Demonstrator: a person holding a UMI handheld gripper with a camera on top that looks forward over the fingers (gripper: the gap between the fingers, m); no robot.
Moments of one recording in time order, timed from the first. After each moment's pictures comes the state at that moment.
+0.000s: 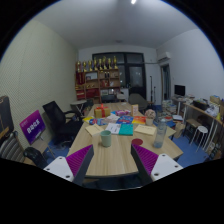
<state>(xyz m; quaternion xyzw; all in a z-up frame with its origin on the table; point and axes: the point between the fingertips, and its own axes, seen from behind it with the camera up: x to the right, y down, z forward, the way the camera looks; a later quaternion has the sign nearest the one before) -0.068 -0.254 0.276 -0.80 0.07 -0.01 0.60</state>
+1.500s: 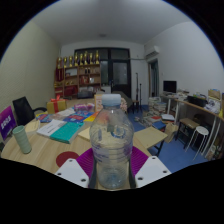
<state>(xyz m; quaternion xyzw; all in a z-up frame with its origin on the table) 0.297 0.061 0.064 -0.79 0.10 -0.07 0.60</state>
